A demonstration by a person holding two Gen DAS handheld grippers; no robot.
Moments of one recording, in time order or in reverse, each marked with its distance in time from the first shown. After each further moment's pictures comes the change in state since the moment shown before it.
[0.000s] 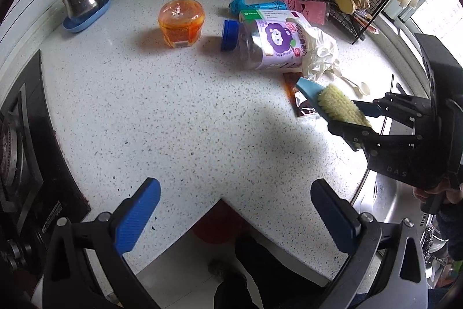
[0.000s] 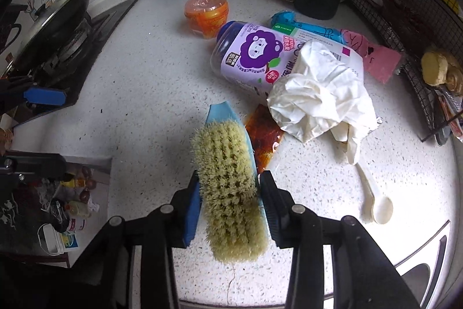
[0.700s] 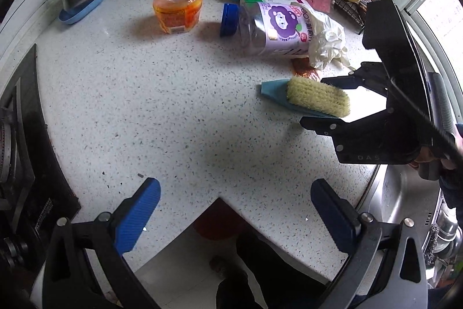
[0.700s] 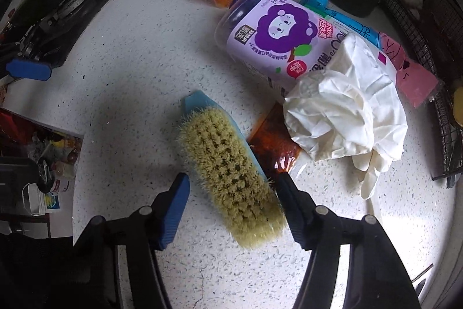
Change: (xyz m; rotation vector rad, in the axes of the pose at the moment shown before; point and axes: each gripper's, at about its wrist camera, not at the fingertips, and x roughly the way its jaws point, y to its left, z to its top) left arm 0.025 -0.002 -0.008 -0.010 0.035 0.021; right arm 0.064 0.008 0.026 -0.201 0.124 -0.002
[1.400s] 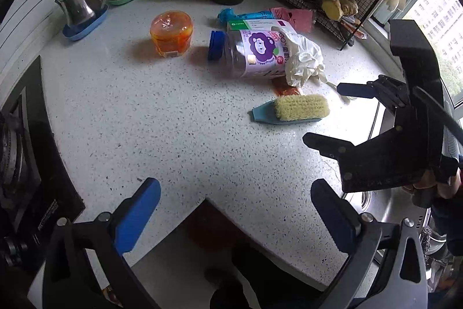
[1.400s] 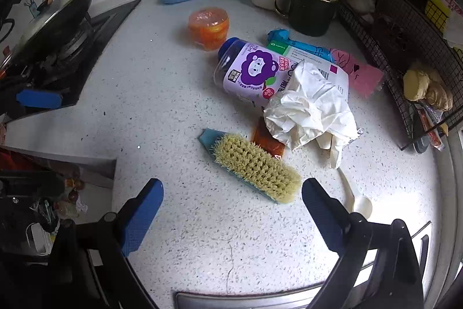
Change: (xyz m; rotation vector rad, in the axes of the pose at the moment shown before) left arm -0.031 -0.012 0.002 0.007 -0.079 -0.028; right arm -0.038 -0.010 -0.011 0.135 -0.122 -0.064
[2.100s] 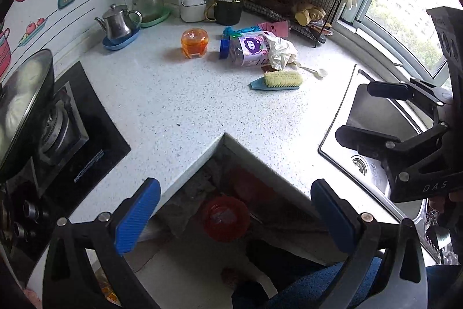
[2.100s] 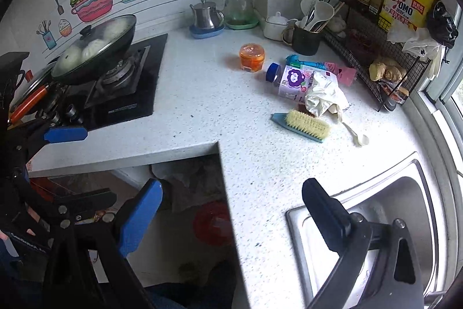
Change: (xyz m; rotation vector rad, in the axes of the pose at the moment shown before) left arm -0.105 -0.004 -0.117 0.084 -0.151 0.047; right arm -0.120 0.123 -0.061 0.150 -0.143 -0.081
